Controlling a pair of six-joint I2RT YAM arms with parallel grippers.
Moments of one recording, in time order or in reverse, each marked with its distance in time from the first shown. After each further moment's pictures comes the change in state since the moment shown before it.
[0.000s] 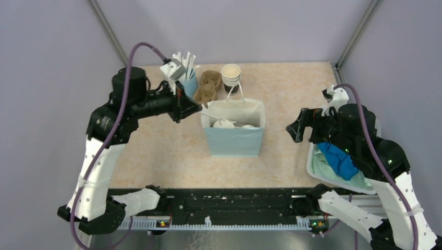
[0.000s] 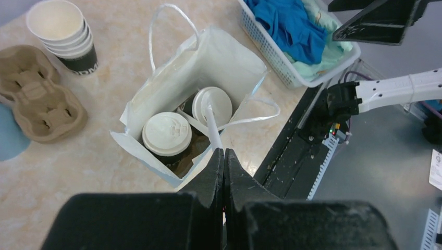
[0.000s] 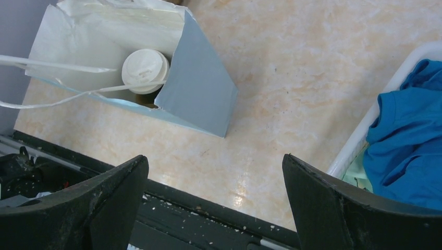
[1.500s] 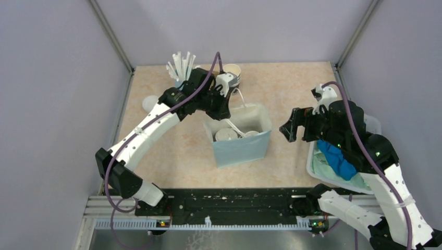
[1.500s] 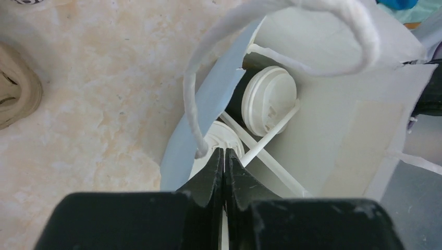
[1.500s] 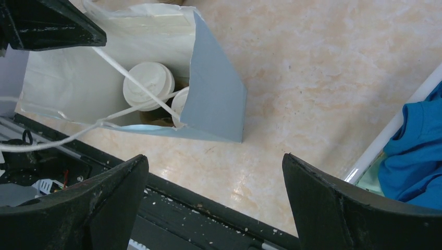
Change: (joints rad) left arm -0.210 0.389 -0.158 0.164 -0.237 -0.007; right arm 0.000 0.025 -0.055 0.056 -0.063 -0.025
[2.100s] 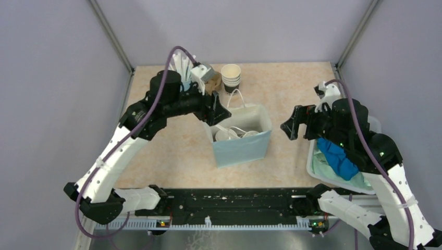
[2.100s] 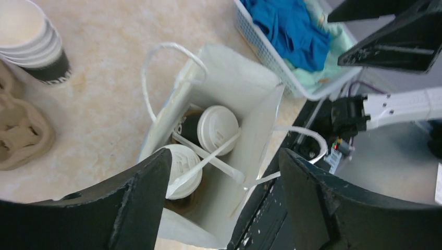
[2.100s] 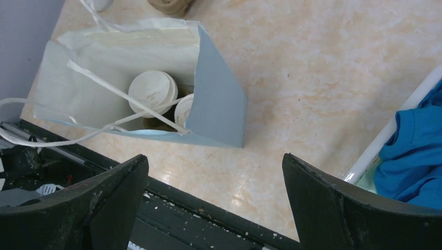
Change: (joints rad) left arm -0.017 -0.299 -0.051 0.111 0.066 -0.093; right arm 0.000 0.003 0.031 -0.007 0.005 -0.003
